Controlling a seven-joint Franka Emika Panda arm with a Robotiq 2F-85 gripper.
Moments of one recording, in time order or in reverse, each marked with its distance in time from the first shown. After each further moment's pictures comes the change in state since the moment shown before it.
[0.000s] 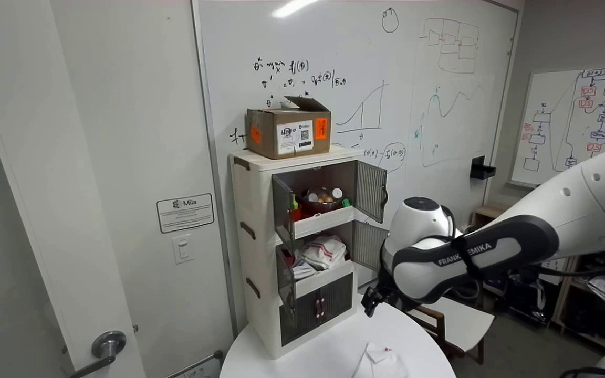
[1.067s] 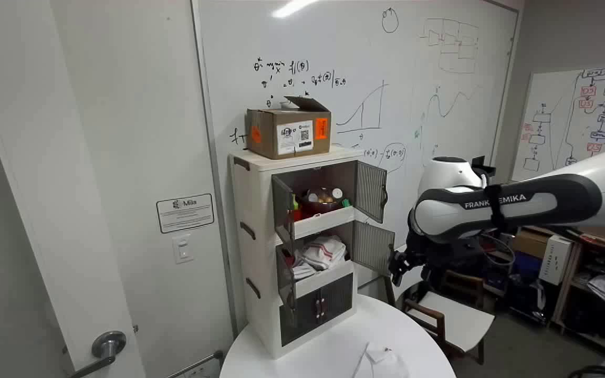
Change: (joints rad) arm -0.060 -0.148 -0.161 0.133 0.007 -0.390 -0.027
